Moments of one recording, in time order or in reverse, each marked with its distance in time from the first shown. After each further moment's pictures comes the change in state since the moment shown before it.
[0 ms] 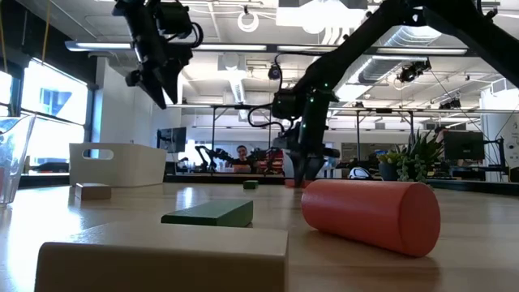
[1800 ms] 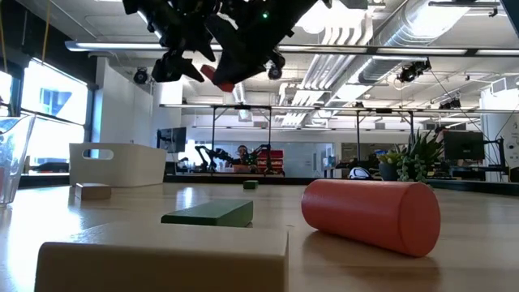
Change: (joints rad) left arm -0.219 0.000 0.000 0.207 0.396 -0.319; right arm 0.613 -0.220 0.003 0.475 0.549 -0.181
